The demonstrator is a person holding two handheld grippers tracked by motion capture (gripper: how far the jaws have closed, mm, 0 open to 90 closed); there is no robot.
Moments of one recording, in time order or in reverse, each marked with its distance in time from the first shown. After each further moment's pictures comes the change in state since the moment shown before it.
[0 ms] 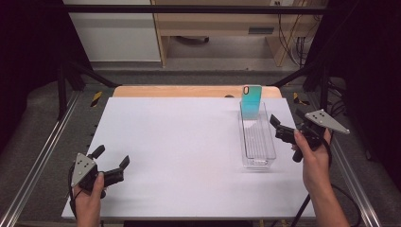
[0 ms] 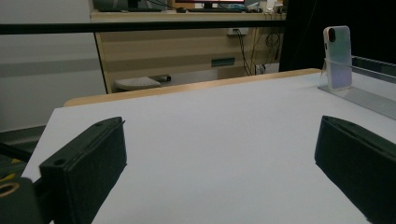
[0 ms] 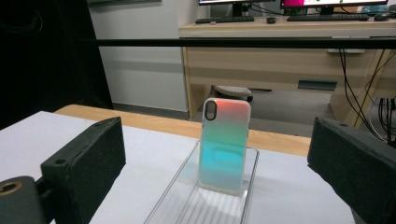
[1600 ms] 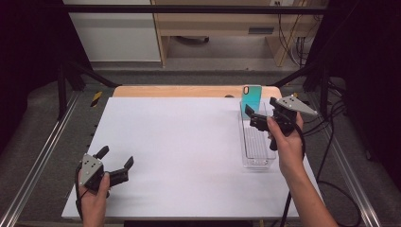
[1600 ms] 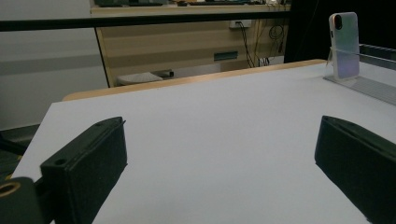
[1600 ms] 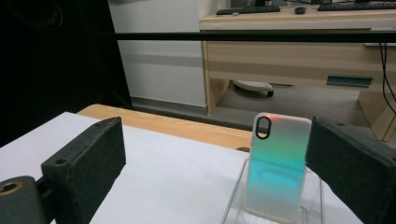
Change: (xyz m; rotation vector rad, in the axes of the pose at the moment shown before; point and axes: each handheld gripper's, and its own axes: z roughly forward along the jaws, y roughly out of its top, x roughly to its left) left arm -0.007 -0.009 0.010 0.025 0.014 0.021; right arm 0.049 0.021 0.049 0.043 0.064 0.008
